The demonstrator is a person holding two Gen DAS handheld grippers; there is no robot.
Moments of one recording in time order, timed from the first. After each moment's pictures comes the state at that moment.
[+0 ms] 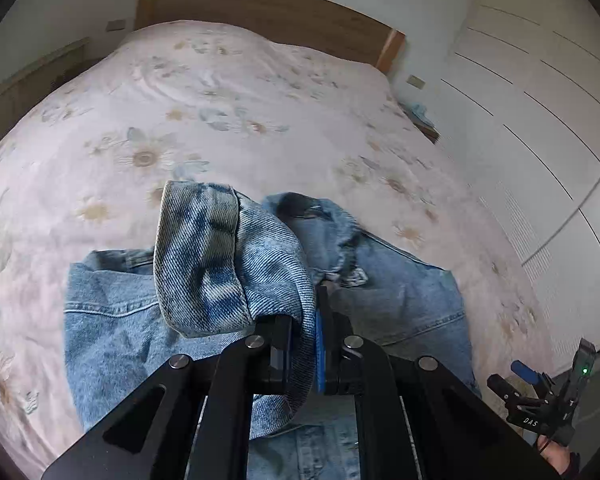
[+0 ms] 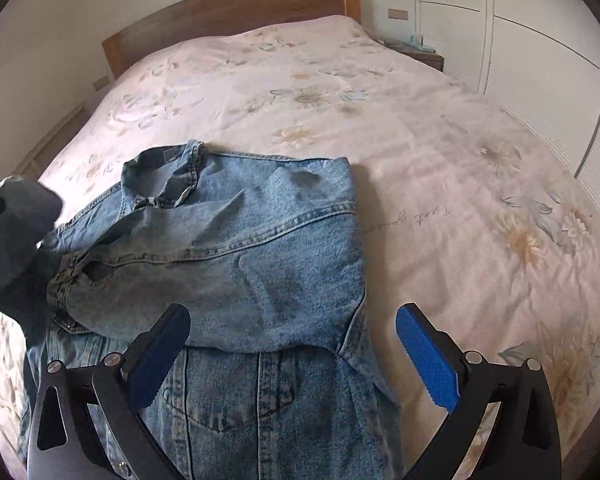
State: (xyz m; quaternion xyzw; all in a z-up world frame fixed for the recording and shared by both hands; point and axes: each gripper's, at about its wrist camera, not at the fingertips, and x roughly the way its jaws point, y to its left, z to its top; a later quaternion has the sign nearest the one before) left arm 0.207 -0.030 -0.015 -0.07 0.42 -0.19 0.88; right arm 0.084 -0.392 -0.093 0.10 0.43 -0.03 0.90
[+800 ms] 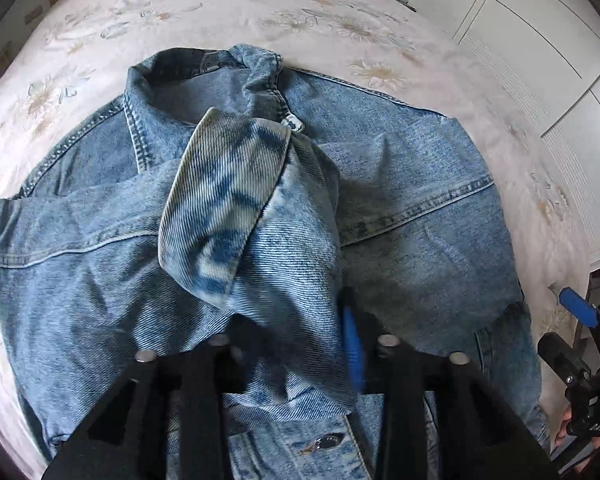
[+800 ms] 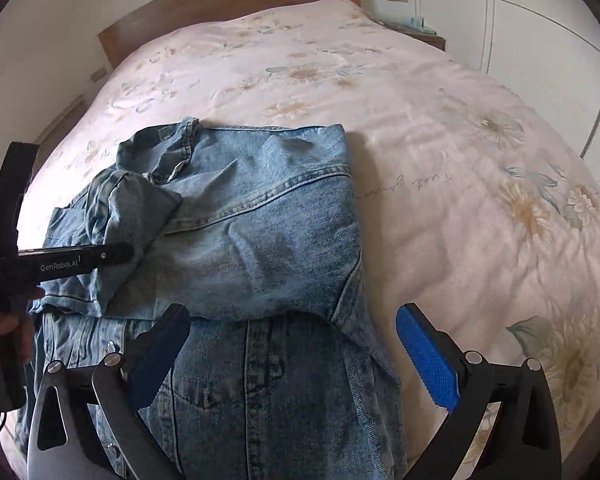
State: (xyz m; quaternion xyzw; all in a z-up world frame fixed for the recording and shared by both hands) left arm 0.219 -0.150 -0.161 0.05 0.56 -0.23 0.79; right arm 0.072 -0.397 -0.118 0.11 0.46 -0.02 0.88
